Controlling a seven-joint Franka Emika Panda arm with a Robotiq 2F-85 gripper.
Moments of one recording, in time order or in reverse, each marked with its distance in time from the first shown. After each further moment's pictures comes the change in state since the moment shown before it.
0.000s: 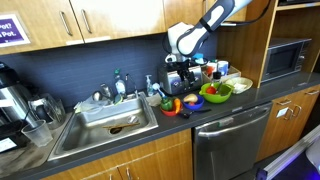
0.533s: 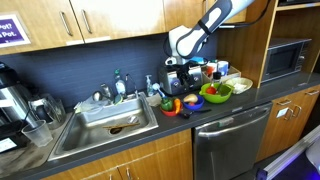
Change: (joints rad) arm -0.004 0.020 0.004 -0.009 0.086 0.018 -0.052
